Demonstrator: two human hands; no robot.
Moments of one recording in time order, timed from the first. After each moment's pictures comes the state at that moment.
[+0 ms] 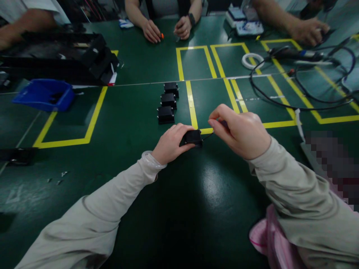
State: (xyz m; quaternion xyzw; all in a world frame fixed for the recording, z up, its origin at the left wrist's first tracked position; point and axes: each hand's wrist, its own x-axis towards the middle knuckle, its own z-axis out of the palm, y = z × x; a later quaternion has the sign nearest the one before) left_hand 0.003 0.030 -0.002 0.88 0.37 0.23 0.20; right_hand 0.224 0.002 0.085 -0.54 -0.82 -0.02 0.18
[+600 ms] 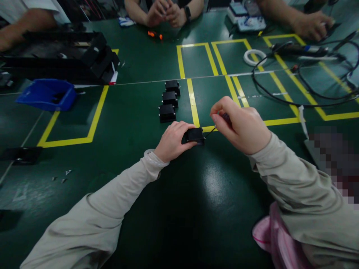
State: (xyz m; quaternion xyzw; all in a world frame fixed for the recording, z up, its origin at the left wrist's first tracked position) left_hand 0.003 0.030 0.000 0.87 0.39 0.22 0.21; right_hand 0.227 0.008 0.081 -0.52 -0.82 0.05 0.24
